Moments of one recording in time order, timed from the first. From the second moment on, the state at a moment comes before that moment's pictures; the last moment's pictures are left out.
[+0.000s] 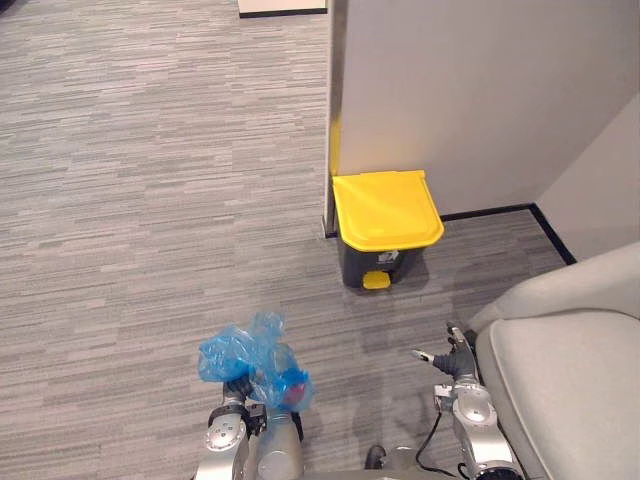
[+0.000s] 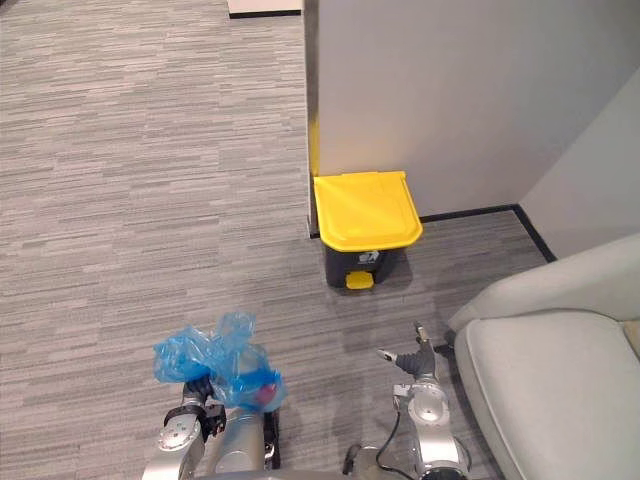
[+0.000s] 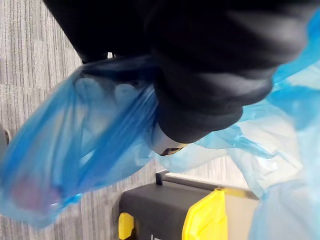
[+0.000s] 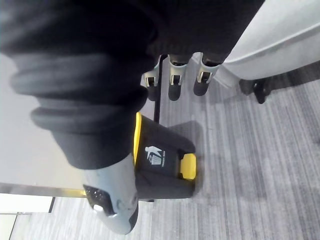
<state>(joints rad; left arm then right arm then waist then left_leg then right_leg) 0.18 0.00 0.09 0.43 0.00 -0.06 0.09 0.09 -0.02 -0.12 0.41 -0.17 -0.02 -0.18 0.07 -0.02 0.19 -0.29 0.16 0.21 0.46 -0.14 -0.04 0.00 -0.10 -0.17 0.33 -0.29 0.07</state>
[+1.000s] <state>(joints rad) 0.11 0.00 0.05 0.51 -0.03 -0.07 0.11 0.07 -0.04 -0.14 0.51 -0.16 -0.01 -0.18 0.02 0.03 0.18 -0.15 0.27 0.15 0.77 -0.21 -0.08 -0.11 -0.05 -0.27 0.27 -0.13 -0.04</state>
